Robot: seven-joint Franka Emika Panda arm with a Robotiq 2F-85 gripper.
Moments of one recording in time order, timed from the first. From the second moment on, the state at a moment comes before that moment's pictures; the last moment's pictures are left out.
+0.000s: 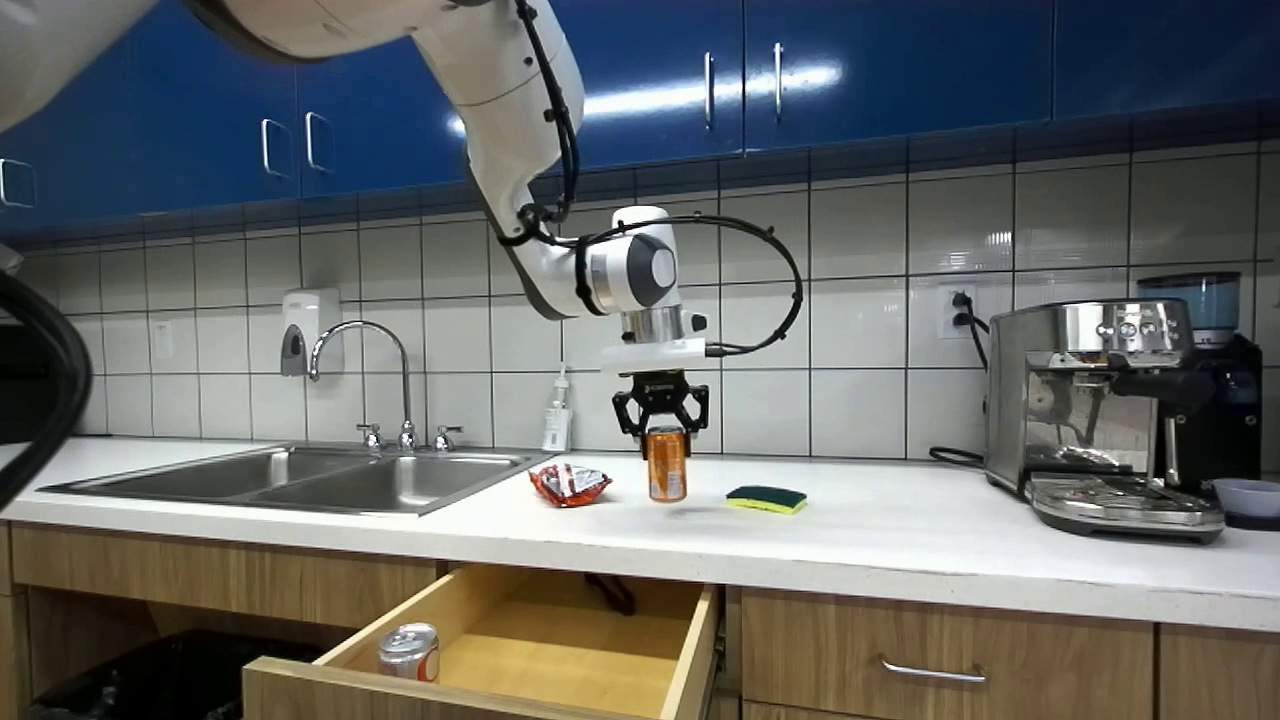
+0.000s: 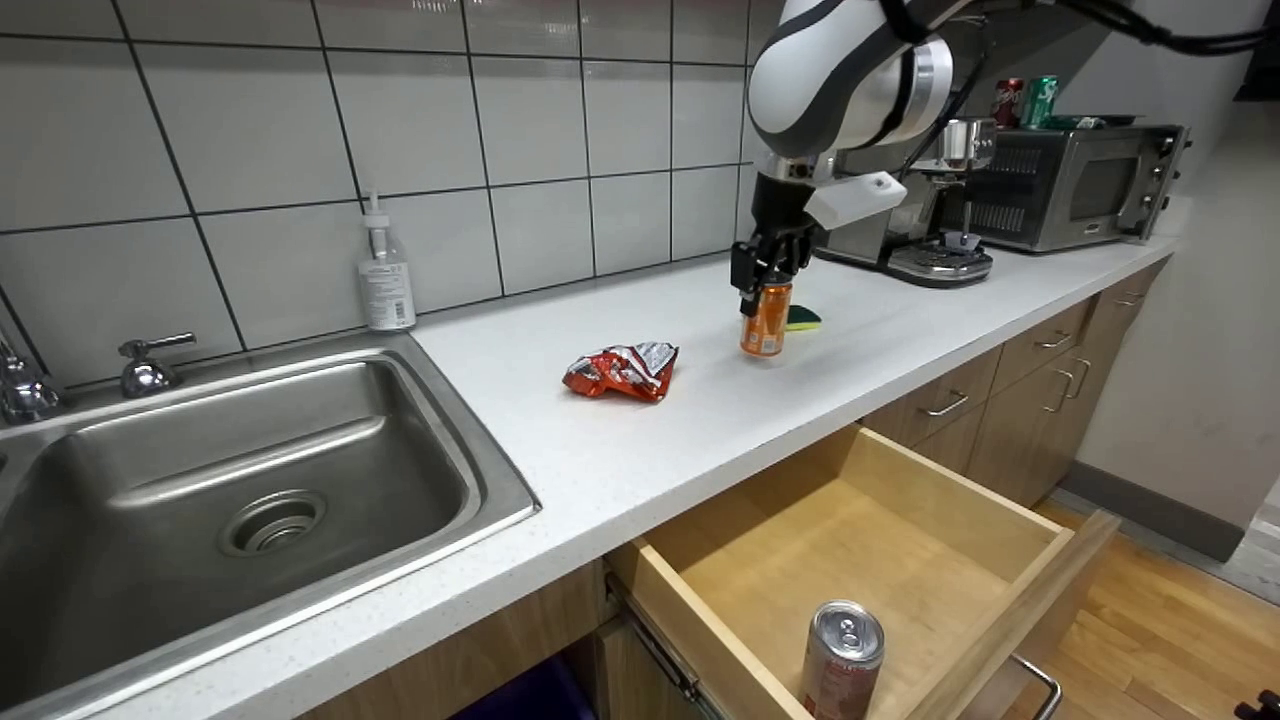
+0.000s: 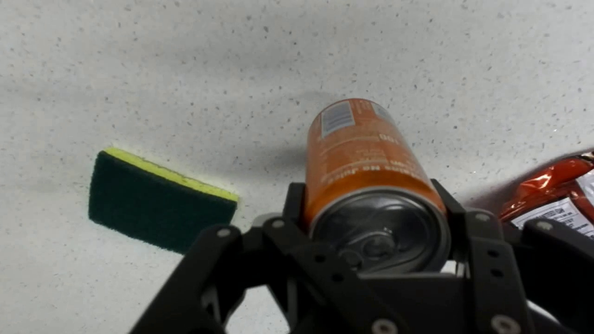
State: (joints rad) arm -0.12 0.55 -0.07 -1.62 0.00 2.38 -0.29
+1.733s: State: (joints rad) arm -0.10 0.13 -0.08 -2.24 -0.01 2.44 -0.19
